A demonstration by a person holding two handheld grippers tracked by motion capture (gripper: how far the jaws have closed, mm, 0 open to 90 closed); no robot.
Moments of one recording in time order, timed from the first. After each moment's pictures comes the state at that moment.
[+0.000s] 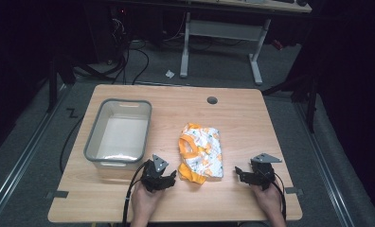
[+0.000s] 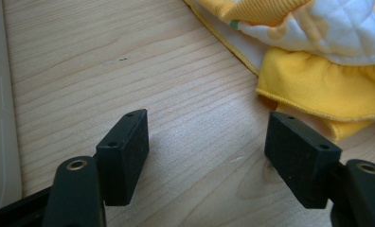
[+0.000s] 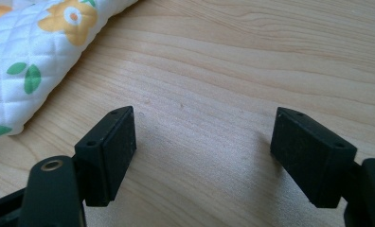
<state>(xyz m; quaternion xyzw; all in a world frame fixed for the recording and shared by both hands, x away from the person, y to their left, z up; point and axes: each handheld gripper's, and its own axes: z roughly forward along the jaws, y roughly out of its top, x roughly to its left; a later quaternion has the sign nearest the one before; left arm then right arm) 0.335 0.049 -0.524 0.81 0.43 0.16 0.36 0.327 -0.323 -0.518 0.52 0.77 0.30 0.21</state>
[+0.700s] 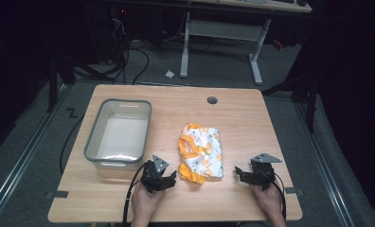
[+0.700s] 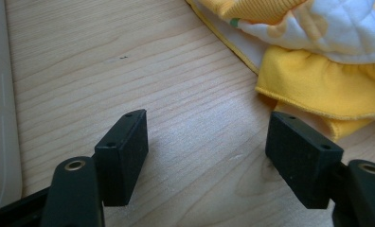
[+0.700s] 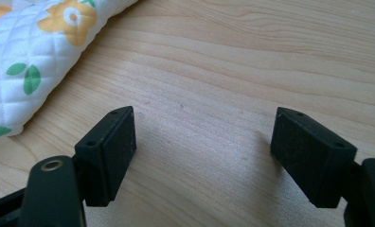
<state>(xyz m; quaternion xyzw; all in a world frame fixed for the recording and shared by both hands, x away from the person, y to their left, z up) 0.334 0.048 -0.524 0.81 0.44 0.17 0.36 0.327 -0.323 -0.518 0.52 0.77 0.30 0.21</state>
